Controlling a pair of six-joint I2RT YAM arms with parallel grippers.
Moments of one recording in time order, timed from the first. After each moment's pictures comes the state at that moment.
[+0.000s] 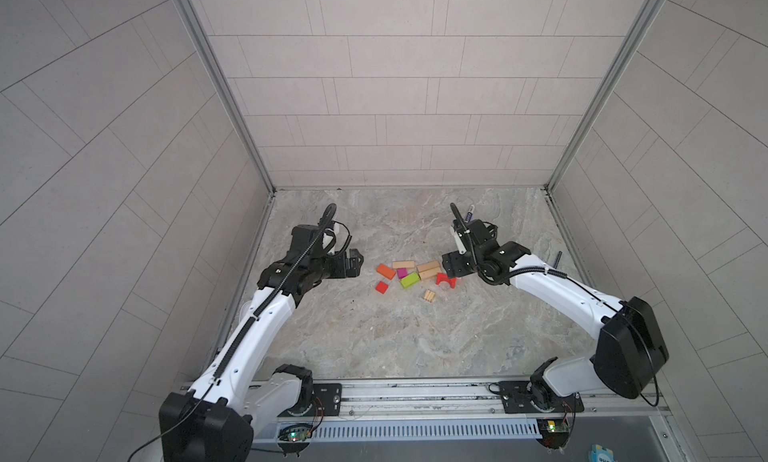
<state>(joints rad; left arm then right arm) -0.22 1.05 0.92 -0.65 0.24 -0.26 0.54 1.48 1.10 -0.60 0.13 0.23</state>
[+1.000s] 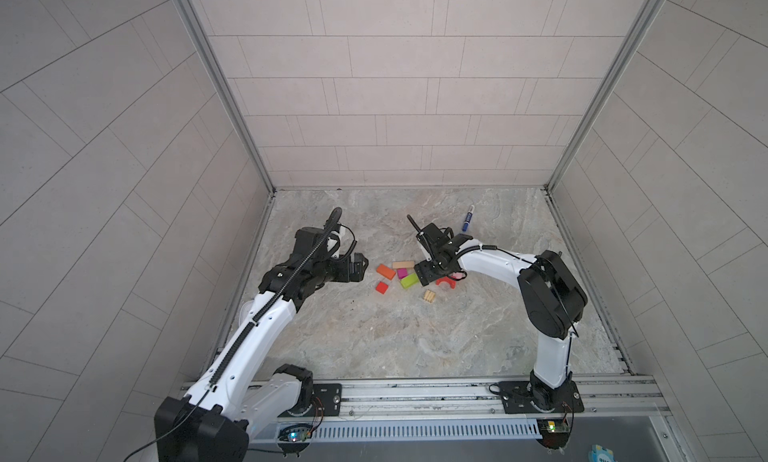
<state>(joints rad) -0.28 1.04 0.91 -0.65 0.24 -0.24 0.62 1.92 1.33 -0.64 0.09 0.21</state>
